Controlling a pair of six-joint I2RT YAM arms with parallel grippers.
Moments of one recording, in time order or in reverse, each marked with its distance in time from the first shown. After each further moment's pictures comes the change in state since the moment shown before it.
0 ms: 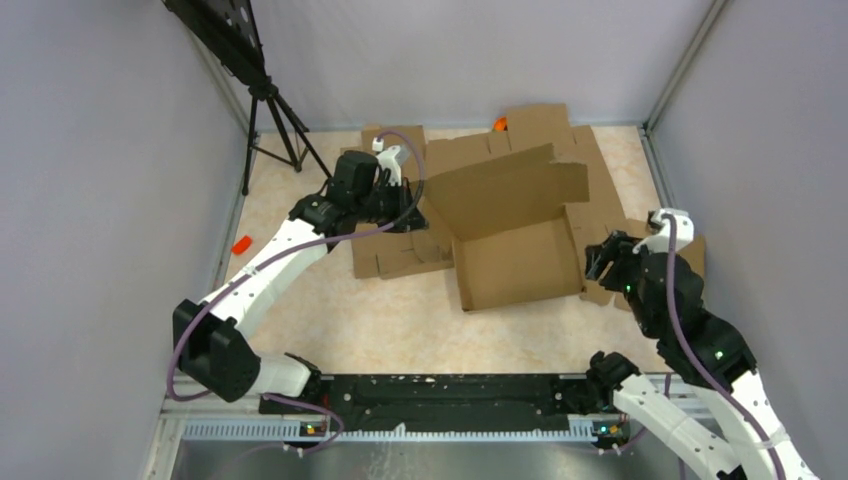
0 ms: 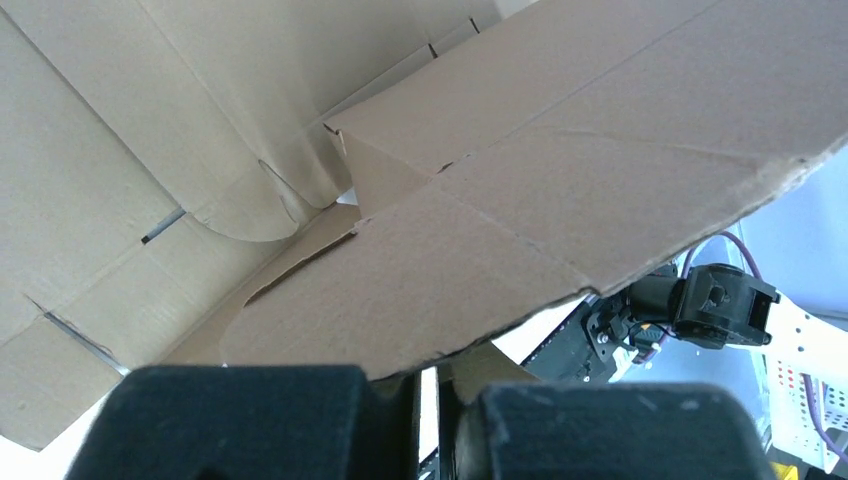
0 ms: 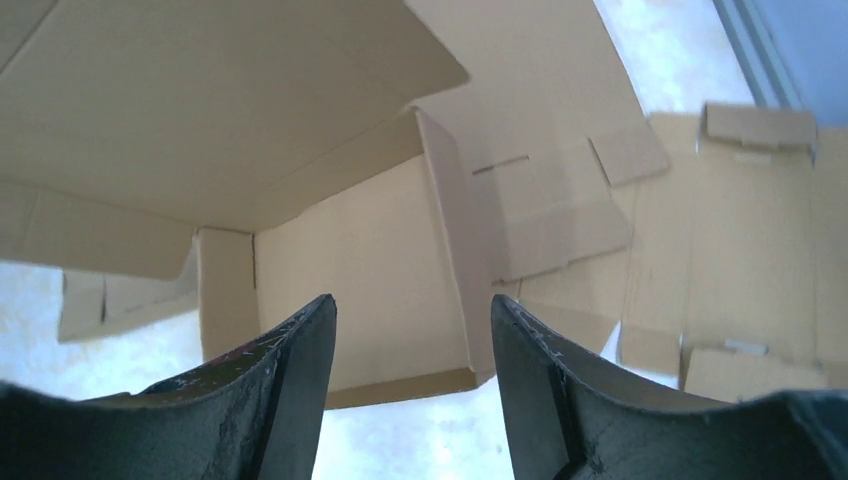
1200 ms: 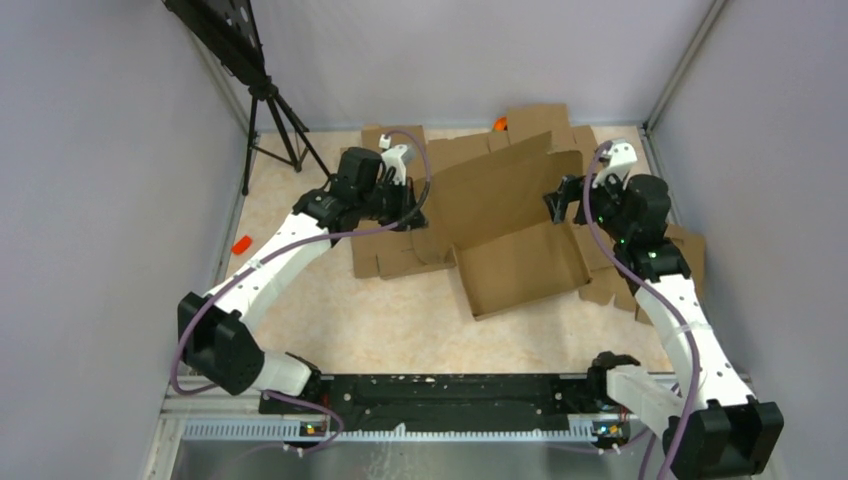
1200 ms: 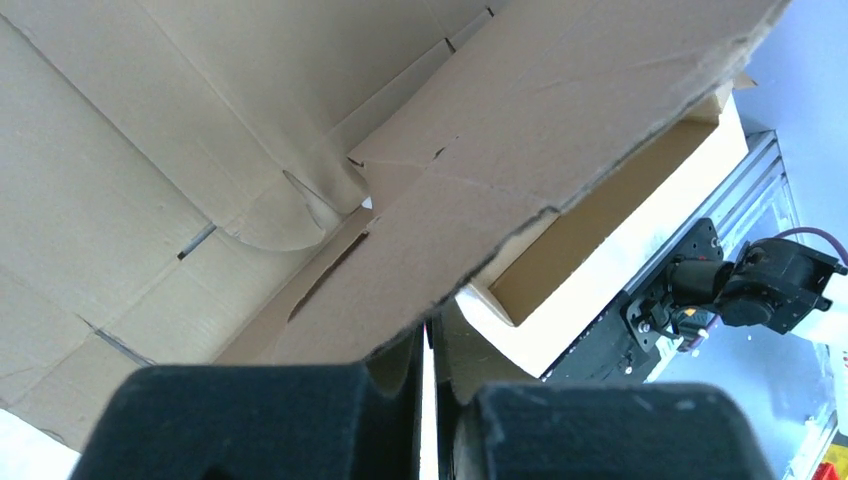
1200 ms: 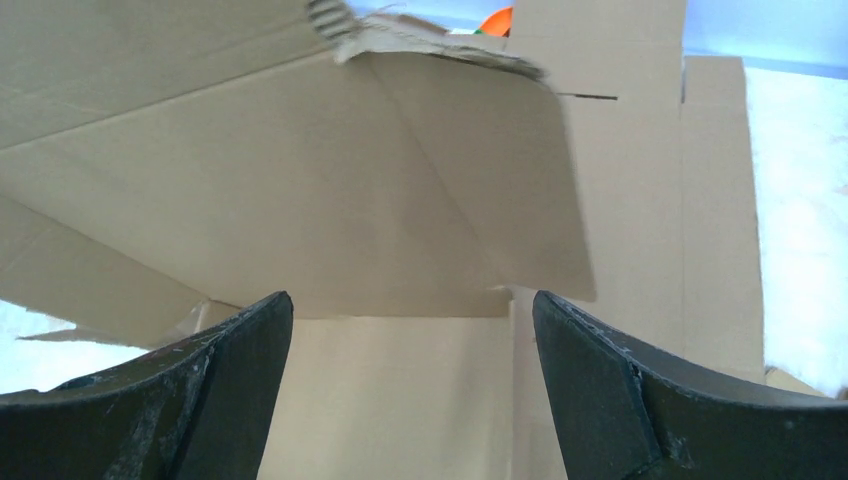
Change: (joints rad) left arm 0.000 0.037 0.034 -0.028 -0.002 0.104; right arm -0.432 0.480 -0.058 0.677 -0.764 -0.447
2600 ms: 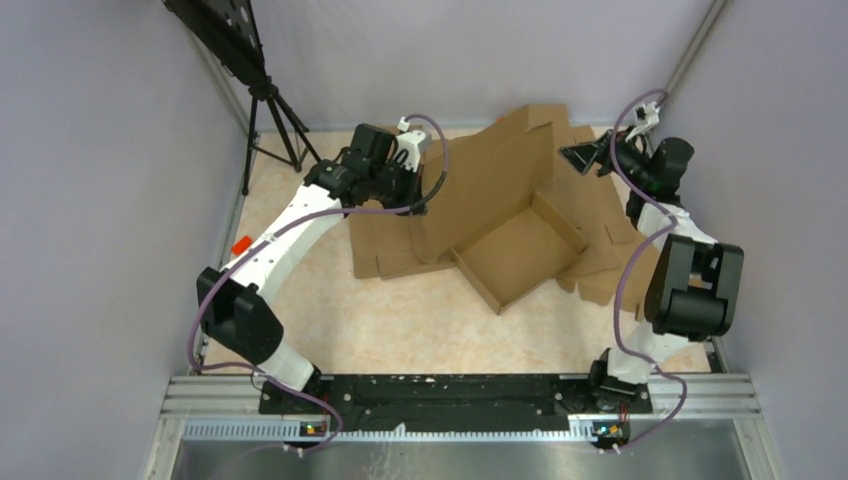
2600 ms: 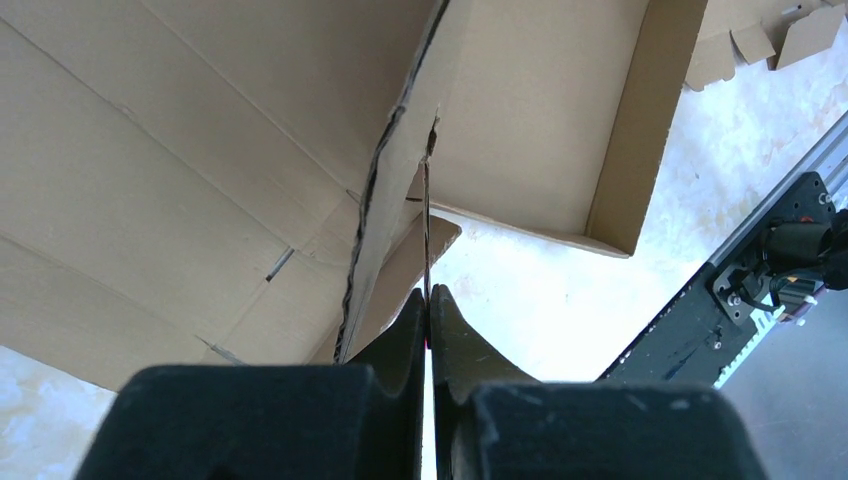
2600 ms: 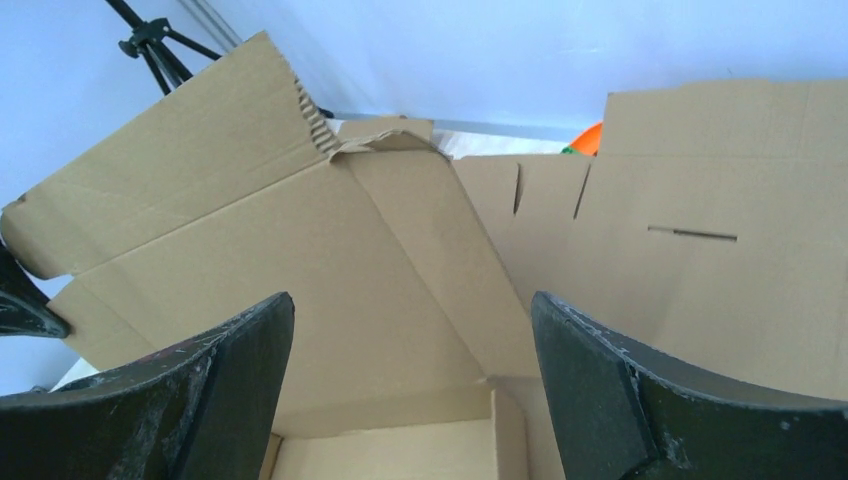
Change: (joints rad) left arm 0.000 0.167 0.264 -0.208 -0.033 0.242; right arm -0.368 0.680 0.139 0.814 -0.702 0.439
